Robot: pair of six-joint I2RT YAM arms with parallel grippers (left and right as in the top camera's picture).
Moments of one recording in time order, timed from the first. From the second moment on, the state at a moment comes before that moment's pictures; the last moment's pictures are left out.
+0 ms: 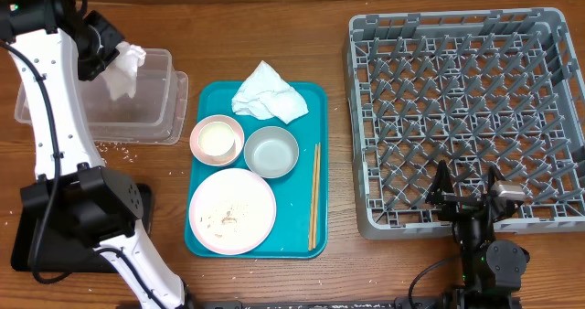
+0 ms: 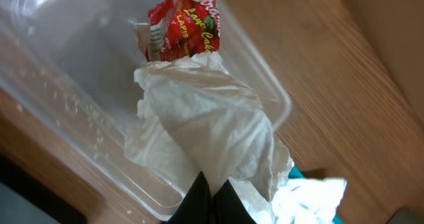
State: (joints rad) left arm 0.28 2.11 2.31 -1.38 0.04 -0.61; right arm -0.09 0.01 0.02 -0.04 -0.04 0.17
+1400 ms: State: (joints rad) left arm -0.28 2.47 2.18 -1.21 0.08 -0.17; right arm -0.09 0.01 0.02 -0.03 -0.04 0.17
